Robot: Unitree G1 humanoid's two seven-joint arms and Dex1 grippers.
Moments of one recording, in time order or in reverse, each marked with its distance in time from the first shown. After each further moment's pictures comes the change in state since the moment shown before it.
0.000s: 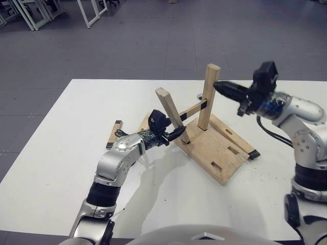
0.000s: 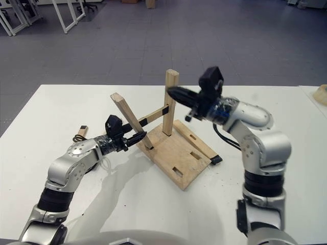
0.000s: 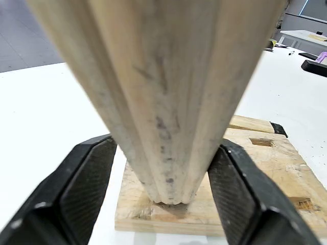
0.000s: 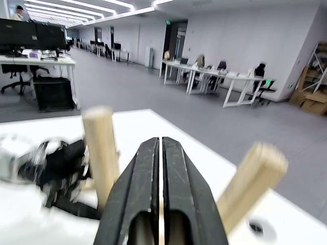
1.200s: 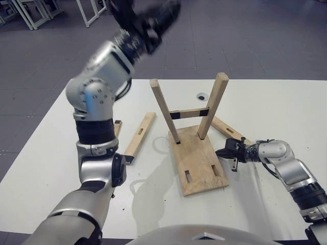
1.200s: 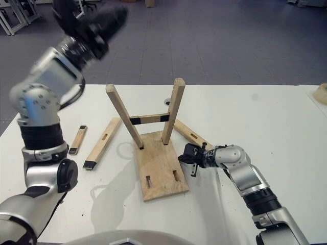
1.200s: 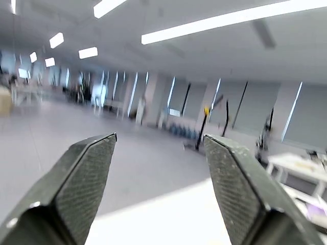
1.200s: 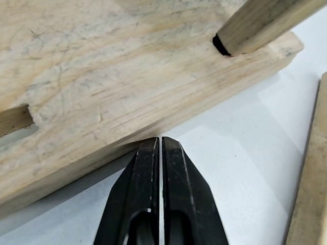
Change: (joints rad) left arm -0.587 -0.062 0.281 0.201 -0.335 0.191 0.282; right arm 0.213 -0.127 0.428 0.382 -0.513 -0.505 0.179
